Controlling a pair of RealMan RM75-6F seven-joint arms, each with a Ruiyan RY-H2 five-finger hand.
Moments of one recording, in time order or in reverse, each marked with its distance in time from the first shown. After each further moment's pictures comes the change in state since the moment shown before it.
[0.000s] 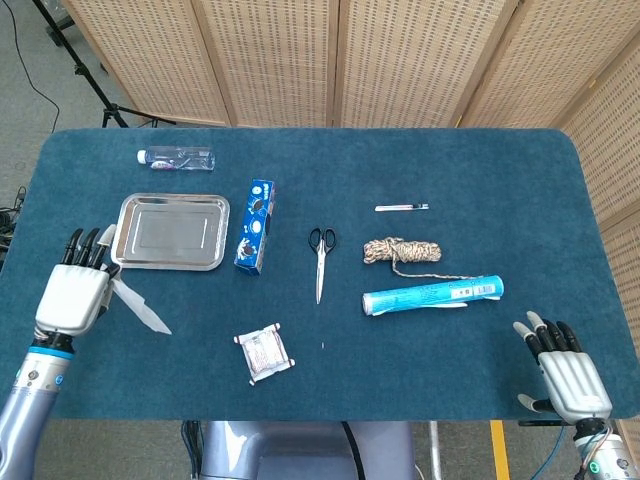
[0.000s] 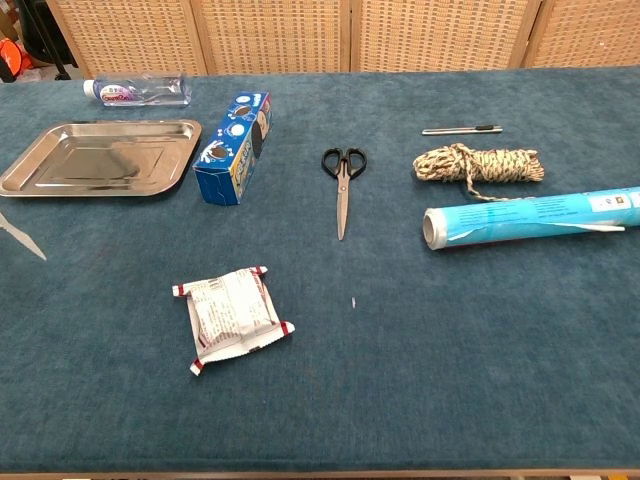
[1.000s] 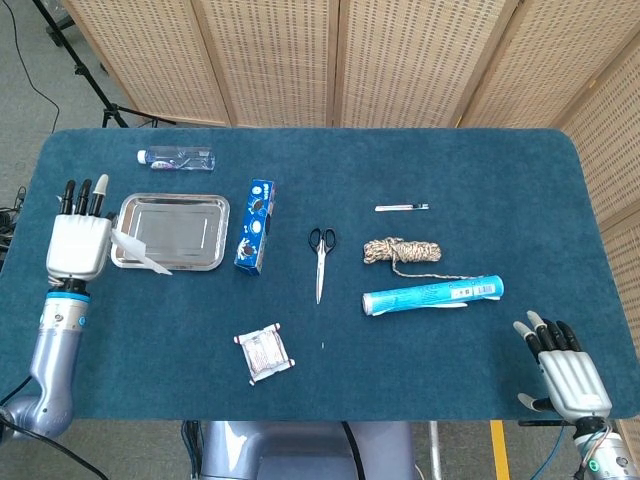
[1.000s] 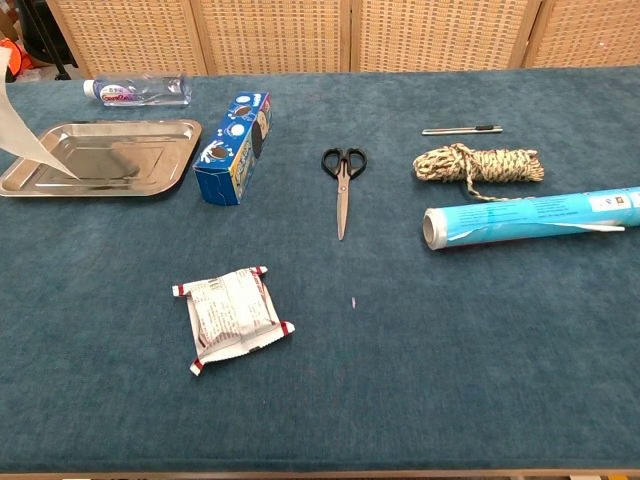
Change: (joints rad) left arm -0.185 -0.141 -0.132 0.205 -0.265 -0.035 0.172; right arm 0.005 -0.004 0.004 0.008 0.012 -0.011 0.003
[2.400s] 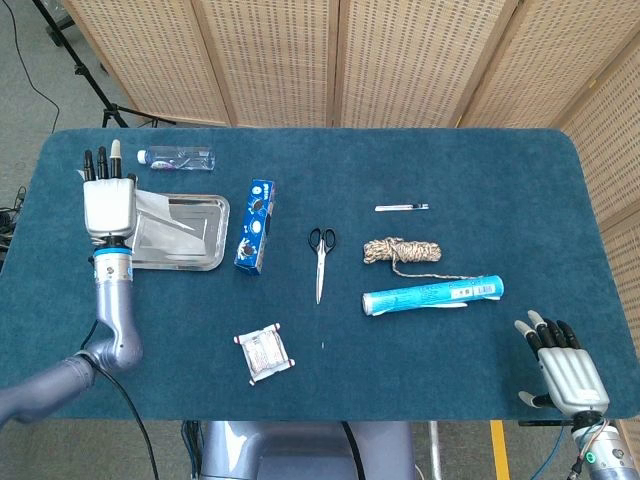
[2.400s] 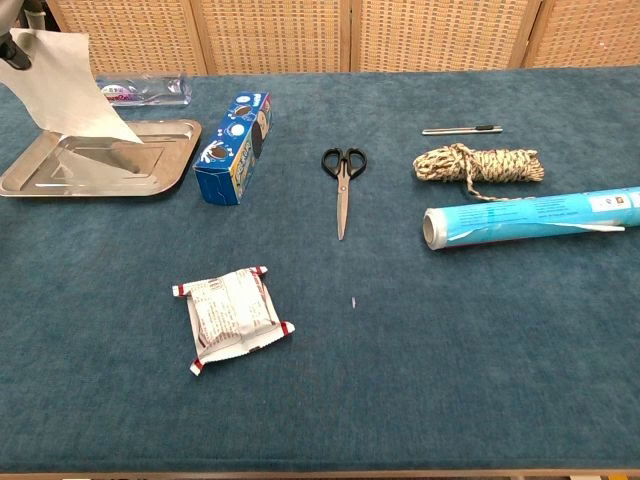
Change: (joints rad) left arm -0.233 -0.391 -0.113 0.573 -0.155 -0.031 -0.063; right arm 0.024 -0.020 0.011 0.028 0.062 -0.043 -0.007
